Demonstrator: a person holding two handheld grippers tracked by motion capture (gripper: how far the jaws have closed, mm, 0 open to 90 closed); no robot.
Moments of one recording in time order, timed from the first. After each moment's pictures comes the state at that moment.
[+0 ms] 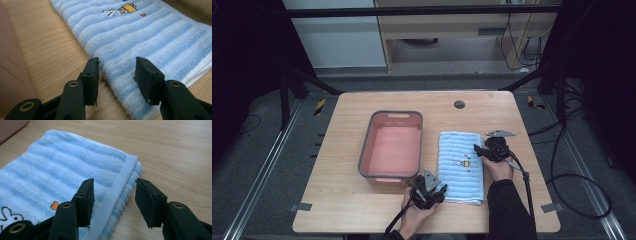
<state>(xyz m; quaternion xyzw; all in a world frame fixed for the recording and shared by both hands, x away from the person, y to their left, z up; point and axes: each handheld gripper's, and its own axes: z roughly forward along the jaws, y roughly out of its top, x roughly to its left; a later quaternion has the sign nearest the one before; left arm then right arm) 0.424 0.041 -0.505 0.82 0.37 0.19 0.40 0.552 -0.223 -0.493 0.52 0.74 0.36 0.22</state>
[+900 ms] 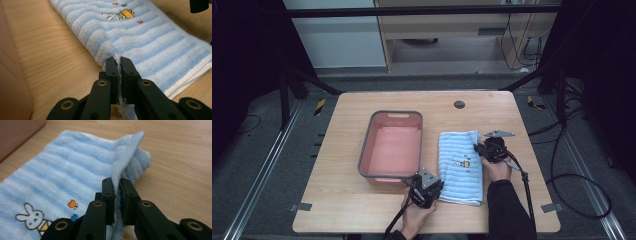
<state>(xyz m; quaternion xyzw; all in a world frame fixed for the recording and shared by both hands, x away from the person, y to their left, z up) 0.424 0.045 -0.500 0.80 0.40 0.15 0.43 0.546 -0.217 -0.486 0.51 0.74 0.39 0.19</state>
